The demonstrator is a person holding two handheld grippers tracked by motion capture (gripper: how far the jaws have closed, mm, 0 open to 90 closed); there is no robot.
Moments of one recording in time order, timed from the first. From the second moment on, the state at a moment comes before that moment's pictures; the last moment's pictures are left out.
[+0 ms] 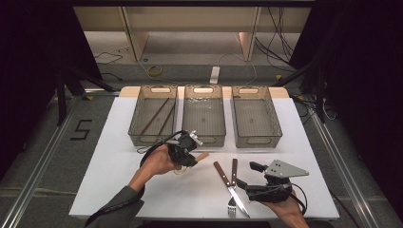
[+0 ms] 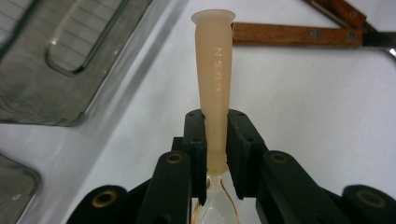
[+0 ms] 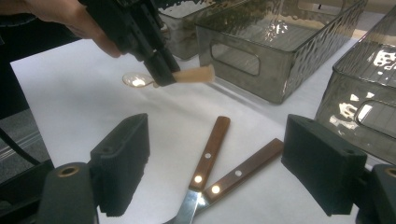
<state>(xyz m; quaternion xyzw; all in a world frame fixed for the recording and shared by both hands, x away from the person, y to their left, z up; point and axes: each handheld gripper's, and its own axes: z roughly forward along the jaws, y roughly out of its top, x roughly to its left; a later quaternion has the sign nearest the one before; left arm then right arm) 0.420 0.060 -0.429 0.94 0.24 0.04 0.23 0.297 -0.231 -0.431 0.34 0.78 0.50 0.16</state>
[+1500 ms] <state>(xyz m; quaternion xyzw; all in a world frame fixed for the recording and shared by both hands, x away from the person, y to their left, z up) 0.485 0.078 -0.354 0.86 0.35 0.10 0.35 0.299 -0.231 -0.433 0.34 0.78 0.50 0.15</state>
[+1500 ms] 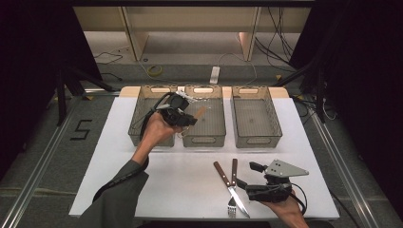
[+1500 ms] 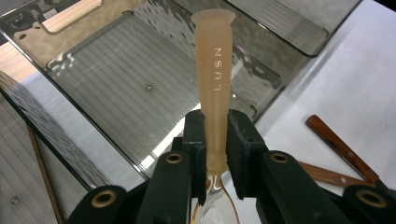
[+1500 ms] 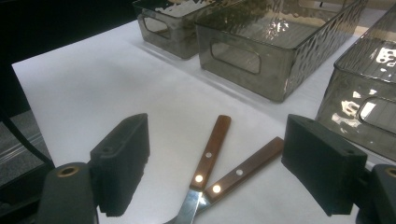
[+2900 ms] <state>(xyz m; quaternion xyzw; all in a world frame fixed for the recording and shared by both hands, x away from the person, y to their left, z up) 0.528 0.066 -0.379 0.82 0.42 0.11 0.36 0.298 -0.230 -0.433 0.34 0.78 0.50 0.15</state>
